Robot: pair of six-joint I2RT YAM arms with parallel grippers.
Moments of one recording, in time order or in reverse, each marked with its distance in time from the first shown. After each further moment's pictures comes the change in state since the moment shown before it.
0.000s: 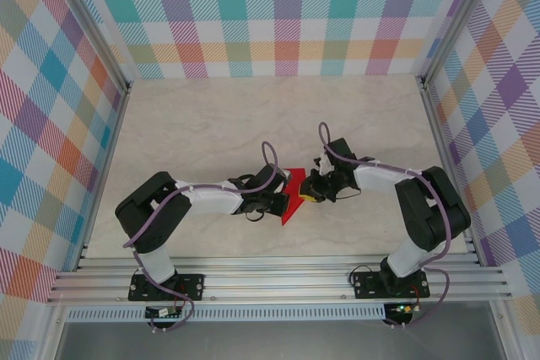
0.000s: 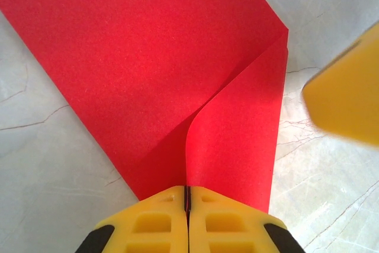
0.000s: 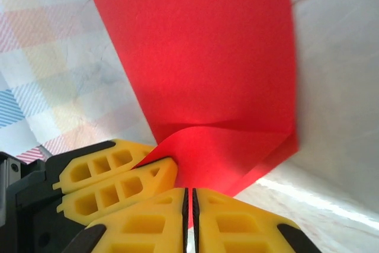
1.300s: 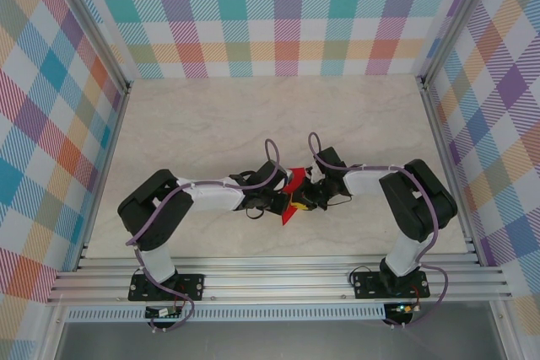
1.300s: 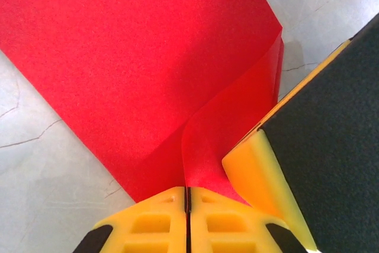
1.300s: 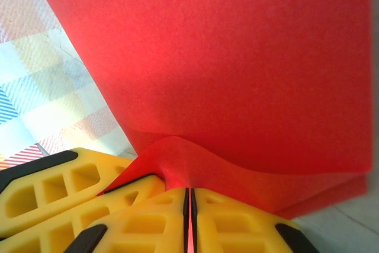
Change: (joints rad) left arm 0.019 0.023 0.041 -0.047 0.037 0.065; right arm 0.061 0.098 -0.033 0.131 -0.007 0.094
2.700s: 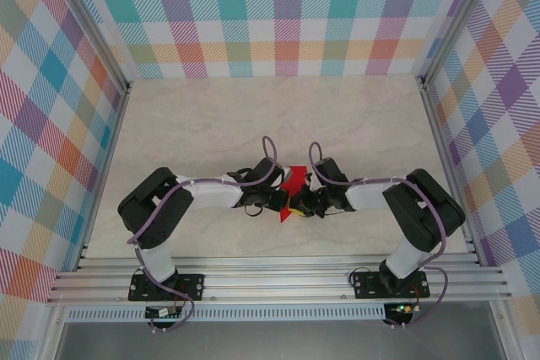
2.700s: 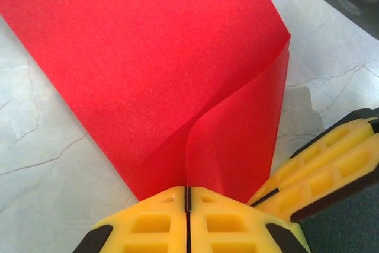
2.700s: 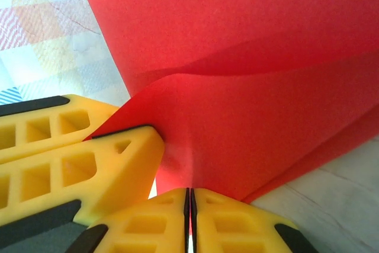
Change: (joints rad) left arm 0.027 0.011 0.000 0.027 0.040 0.021; right arm 0.072 -0.087 -0.151 0.221 0.062 0.130
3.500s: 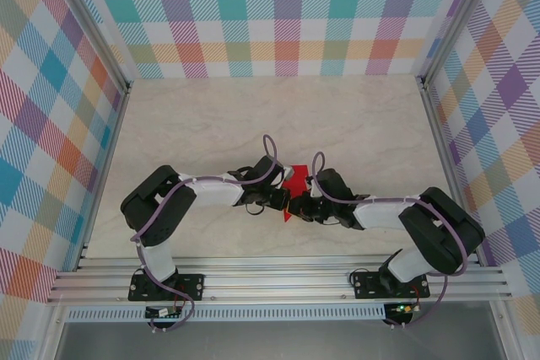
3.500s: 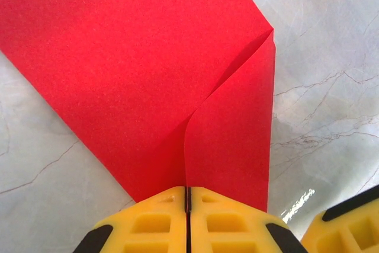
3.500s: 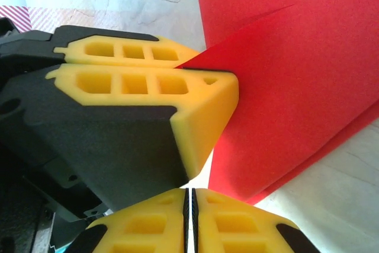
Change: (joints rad) left arm 0.020 0.023 0.011 0.027 0.060 0.004; right arm 0.096 -0.163 -0.162 0.214 0.119 0.040
